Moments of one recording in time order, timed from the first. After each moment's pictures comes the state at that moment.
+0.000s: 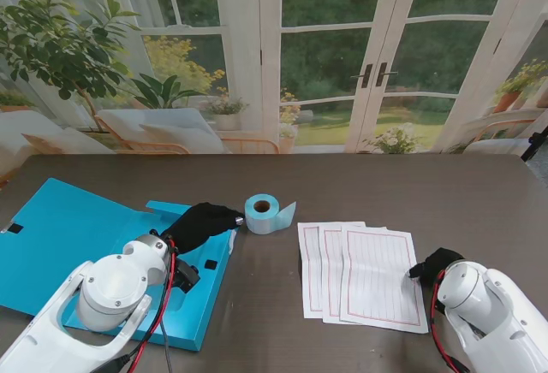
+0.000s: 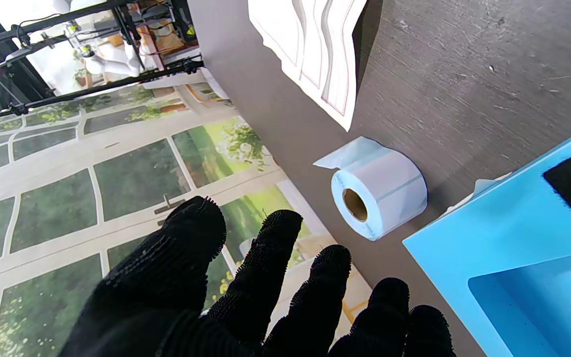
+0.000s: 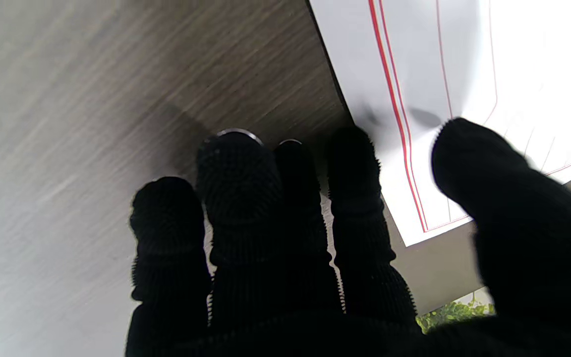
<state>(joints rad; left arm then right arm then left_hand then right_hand) 1.62 -1.11 -1.28 -1.89 0.11 0.32 -0.19 -1.55 -1.05 1.38 -1.49 -0.63 0.63 0.30 0.85 -0.24 0.42 -0.04 0.77 0.30 0.13 0.19 0.56 0.39 0.06 0.30 0.21 0.38 0.06 0.37 -0.08 0.25 0.16 0.60 0.46 -0.64 0.82 0.02 0.91 0.00 1.02 0.33 1.00 0.11 0.91 0.74 1.23 0.09 1.09 0.64 0.68 0.25 1.55 0.61</state>
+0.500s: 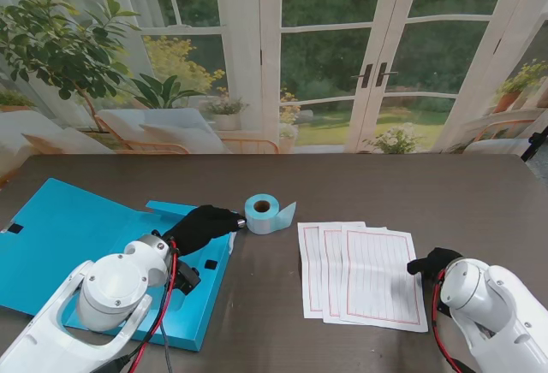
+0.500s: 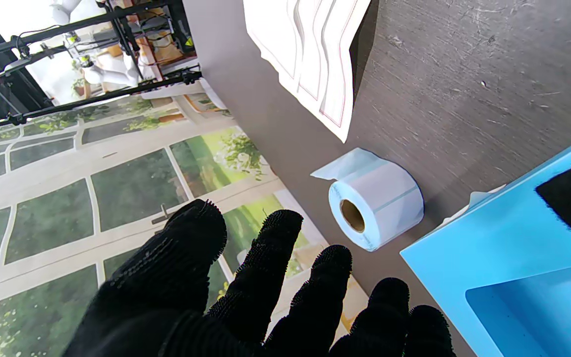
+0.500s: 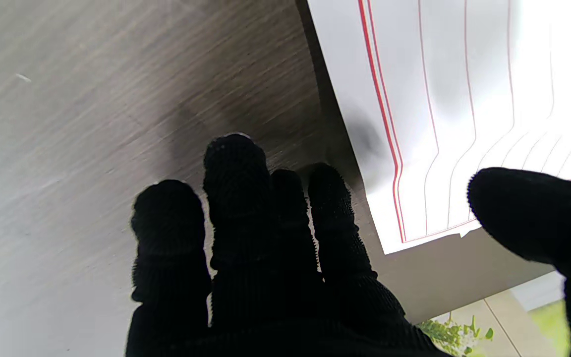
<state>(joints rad) 1.62 -1.11 -1.27 -1.89 0.11 0.33 -0.21 -1.57 -1.01 1.38 -1.57 -0.72 0.62 0.43 0.86 -0.21 0.40 -0.04 0.77 0.30 0.13 0.19 0.56 0.39 0.06 0.30 0.21 0.38 0.06 0.37 -0.08 0.25 0.16 0.60 0.12 -0.66 0.95 0.77 0.56 0.20 0.91 0.45 0.64 0.18 0.87 0.71 1.02 0.13 1.11 0.64 0.67 0.25 1.55 0.65</state>
